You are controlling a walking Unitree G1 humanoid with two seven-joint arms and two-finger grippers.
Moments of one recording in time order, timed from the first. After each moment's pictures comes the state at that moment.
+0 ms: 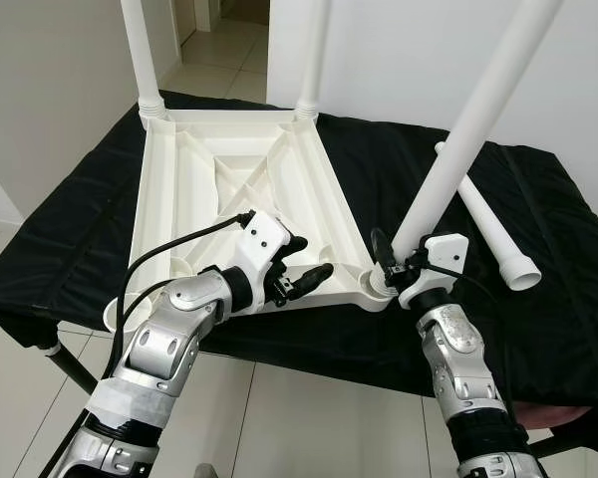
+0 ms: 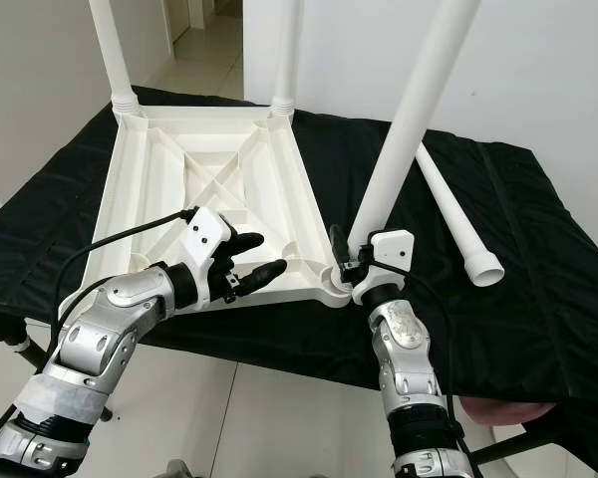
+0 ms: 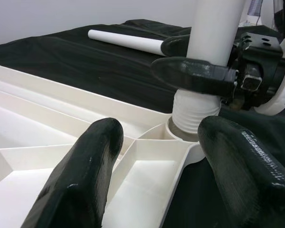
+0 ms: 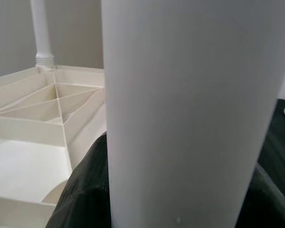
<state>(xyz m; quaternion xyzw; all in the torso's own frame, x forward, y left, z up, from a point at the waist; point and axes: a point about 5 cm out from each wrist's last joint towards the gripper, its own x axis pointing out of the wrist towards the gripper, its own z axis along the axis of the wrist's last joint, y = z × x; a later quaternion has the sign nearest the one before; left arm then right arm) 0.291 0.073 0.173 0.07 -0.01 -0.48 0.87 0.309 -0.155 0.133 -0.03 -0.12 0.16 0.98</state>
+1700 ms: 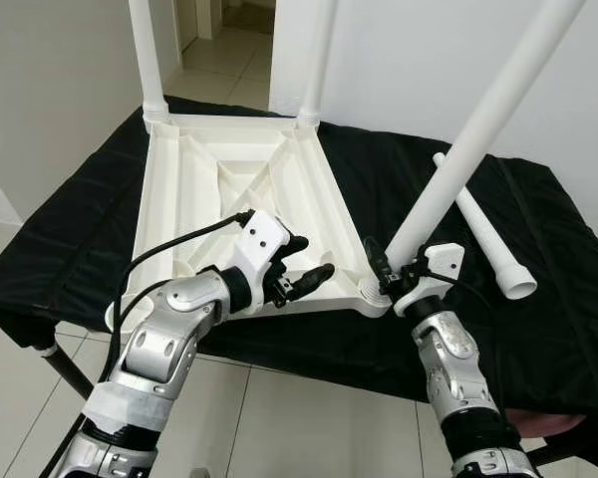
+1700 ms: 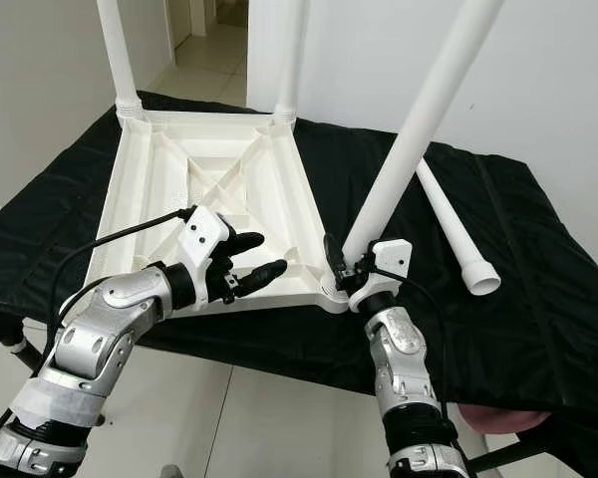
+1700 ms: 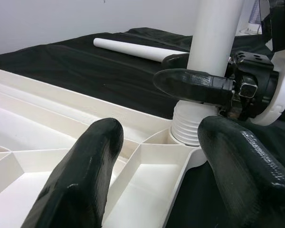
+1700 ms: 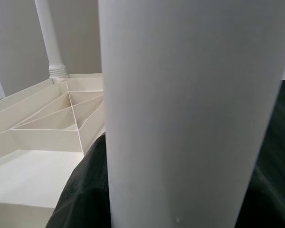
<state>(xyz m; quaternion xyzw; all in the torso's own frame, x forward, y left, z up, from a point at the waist) 0.287 0.075 0.176 0.07 -0.01 -0.48 0.88 0.308 -0.159 0.110 0.06 -0.09 0.15 0.98</state>
